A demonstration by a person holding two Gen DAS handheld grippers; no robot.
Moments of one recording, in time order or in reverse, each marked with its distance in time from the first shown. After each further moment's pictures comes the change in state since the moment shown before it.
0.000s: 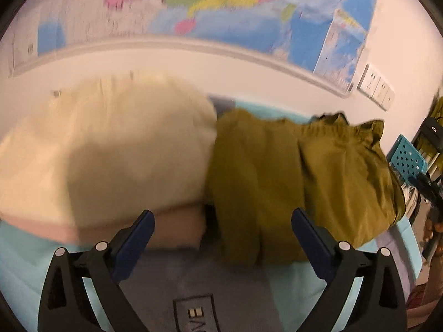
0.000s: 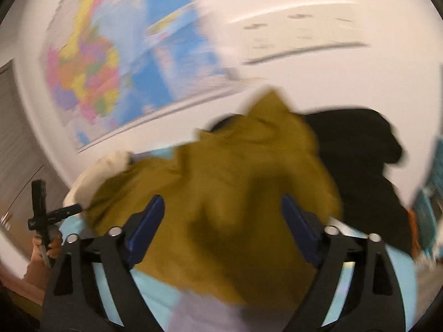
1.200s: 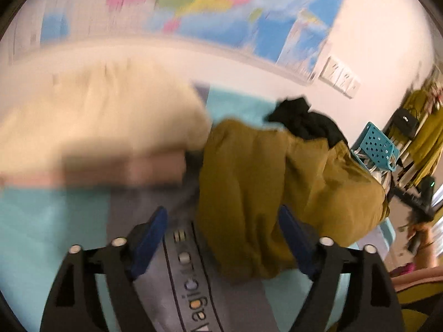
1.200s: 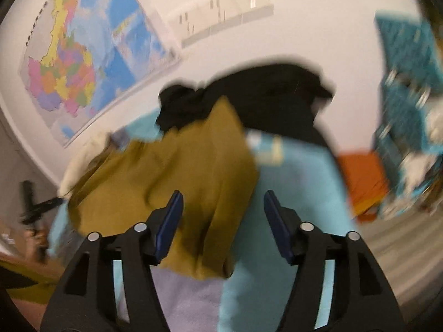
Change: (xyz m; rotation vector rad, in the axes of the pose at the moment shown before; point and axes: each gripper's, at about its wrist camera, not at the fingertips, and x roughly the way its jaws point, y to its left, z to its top) left arm -0.089 -0.009 -0.041 0.060 -0.024 -0.126; right arm -0.111 -0.031 -0.044 0.033 -0.001 -0.072
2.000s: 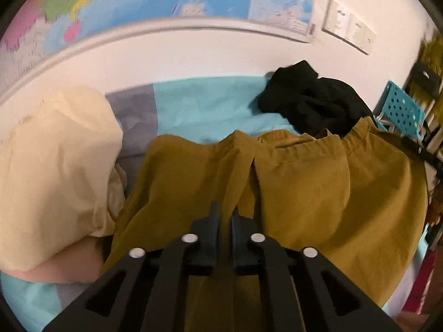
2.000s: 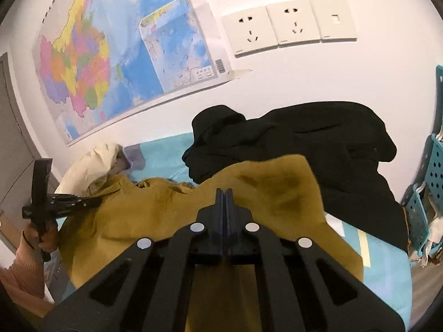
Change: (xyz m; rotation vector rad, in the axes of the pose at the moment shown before) left arm 0.148 -0.076 0.068 0.137 0.213 0.096; right arm 0.131 0.067 0.041 -0.114 0.076 0.053
